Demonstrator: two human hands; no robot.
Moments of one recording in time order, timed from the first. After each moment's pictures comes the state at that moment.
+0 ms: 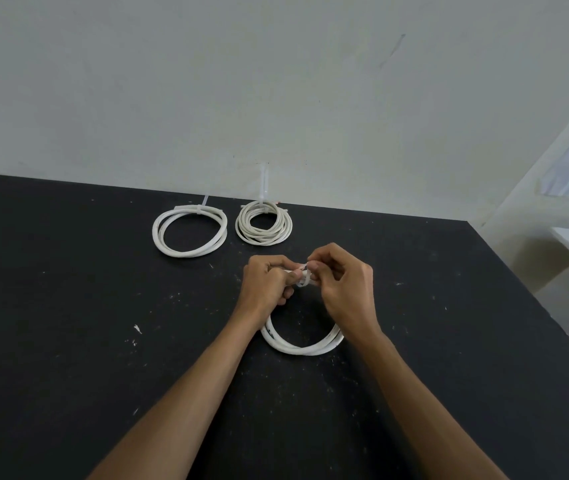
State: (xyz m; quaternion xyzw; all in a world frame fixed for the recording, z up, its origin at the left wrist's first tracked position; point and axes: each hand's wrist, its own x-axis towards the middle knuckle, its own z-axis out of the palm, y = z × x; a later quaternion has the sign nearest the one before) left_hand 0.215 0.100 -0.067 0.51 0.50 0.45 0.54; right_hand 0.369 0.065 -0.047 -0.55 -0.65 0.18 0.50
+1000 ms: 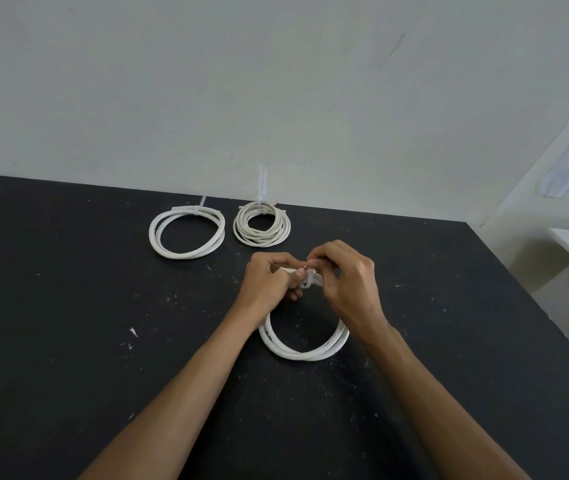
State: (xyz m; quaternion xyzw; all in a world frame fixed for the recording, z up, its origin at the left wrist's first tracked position) left_hand 0.215 0.102 -0.058 0.55 0.45 0.44 0.54; right_hand 0.382 0.076 -0.037 -0.49 -0.75 0.01 0.45
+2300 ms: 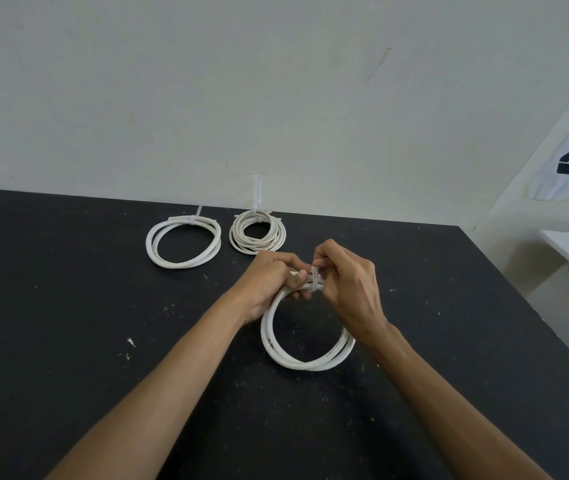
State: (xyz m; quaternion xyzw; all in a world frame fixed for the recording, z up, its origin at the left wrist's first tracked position) left_hand 0.215 0.110 -0.027 0.52 0.40 0.36 0.67; right_hand 0.383 0.069 -0.022 -0.47 -0.75 -0.03 0.46
